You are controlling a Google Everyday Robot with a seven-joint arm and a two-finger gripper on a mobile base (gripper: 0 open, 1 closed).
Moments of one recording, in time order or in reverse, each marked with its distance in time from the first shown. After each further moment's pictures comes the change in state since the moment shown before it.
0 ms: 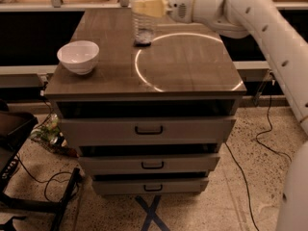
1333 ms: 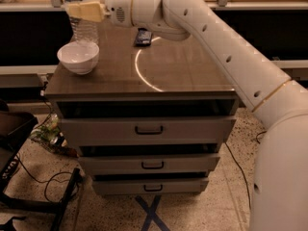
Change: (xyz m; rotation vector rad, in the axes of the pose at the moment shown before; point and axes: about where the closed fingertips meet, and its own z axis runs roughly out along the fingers) arm -0.016 0.109 0.131 -0.198 -0.071 0.018
